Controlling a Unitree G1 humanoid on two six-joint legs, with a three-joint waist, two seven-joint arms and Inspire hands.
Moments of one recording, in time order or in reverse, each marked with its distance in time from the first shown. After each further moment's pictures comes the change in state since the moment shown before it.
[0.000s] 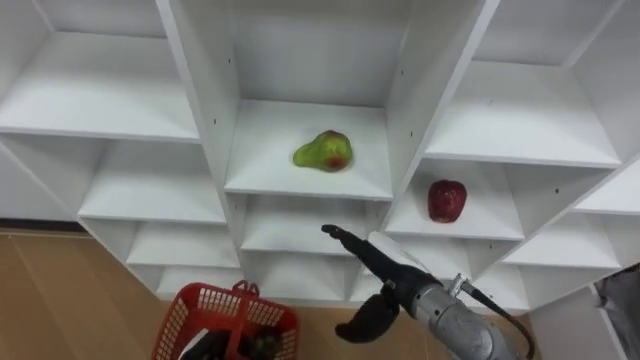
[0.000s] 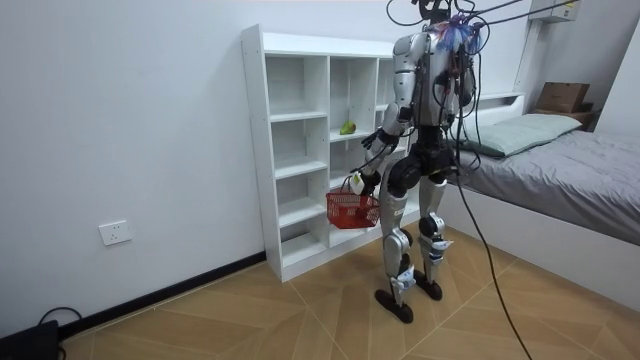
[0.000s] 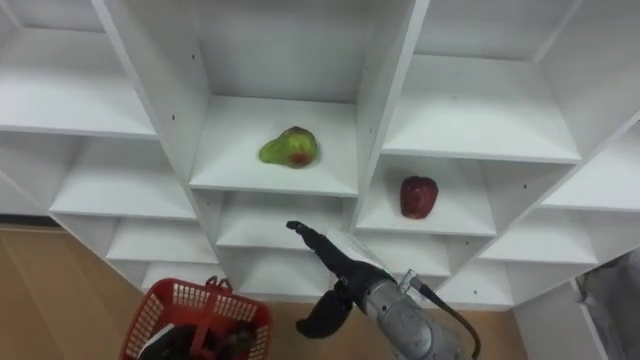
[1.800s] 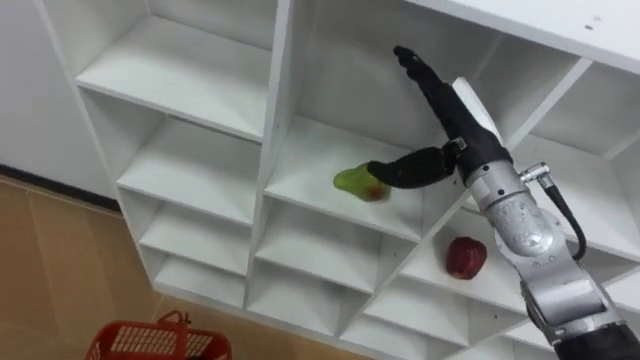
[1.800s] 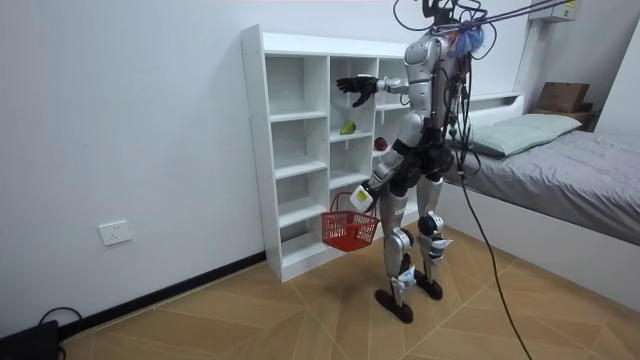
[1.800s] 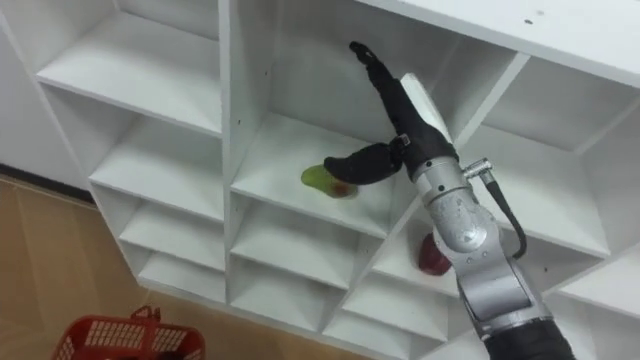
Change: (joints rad) left arm 0.102 0.032 0.228 -0.019 0.120 0.029 0.056; right arm -0.313 -0.073 -0.219 -0.007 0.226 -0.031 -0.199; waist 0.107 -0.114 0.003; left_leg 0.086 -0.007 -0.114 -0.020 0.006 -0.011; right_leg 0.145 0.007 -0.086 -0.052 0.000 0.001
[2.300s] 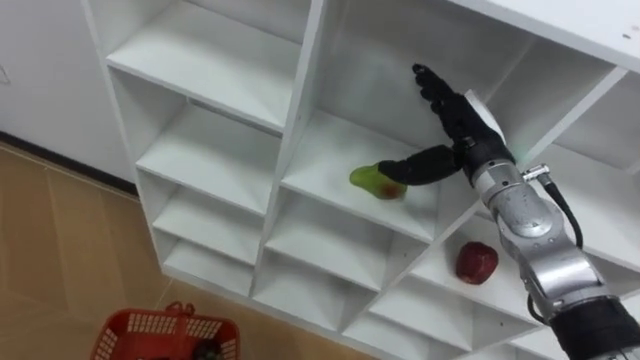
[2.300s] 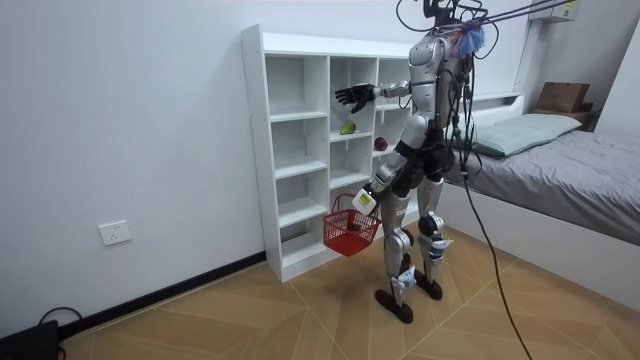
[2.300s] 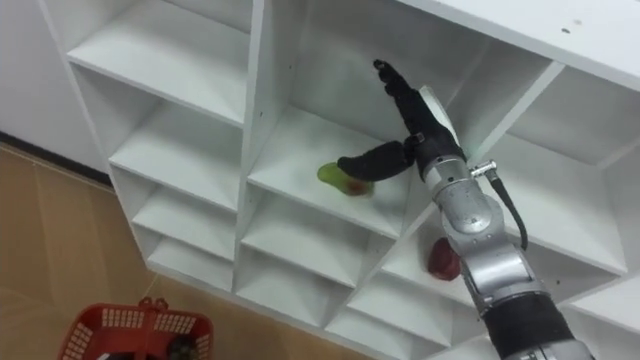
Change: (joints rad) left arm -0.029 0.014 0.010 -0.003 0.000 0.035 -0.042; right arm -0.075 -0.008 0.001 0.225 0.221 0.028 0.025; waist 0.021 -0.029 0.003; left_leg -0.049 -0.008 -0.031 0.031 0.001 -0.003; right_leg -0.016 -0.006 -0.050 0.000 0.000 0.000
